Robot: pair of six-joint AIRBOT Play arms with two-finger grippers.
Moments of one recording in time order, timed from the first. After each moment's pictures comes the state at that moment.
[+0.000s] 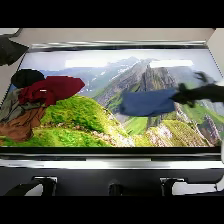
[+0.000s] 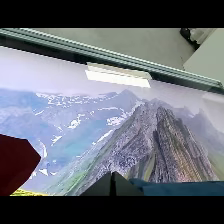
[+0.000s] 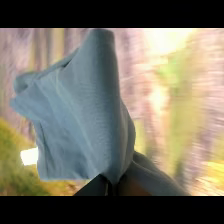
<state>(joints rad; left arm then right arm) 0.10 -1.12 1.64 0.98 -1.06 -1.50 -0.44 -1.59 1.47 -0.91 1.31 1.54</state>
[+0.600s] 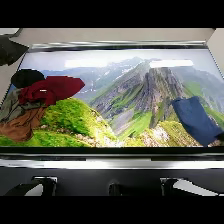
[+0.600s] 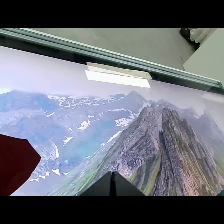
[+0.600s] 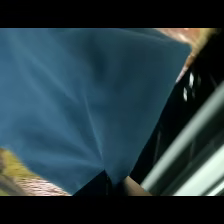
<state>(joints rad) 0.10 -1.12 1.64 0.98 -1.06 -1.50 -0.97 -1.40 1.19 -1.33 1.45 1.79</state>
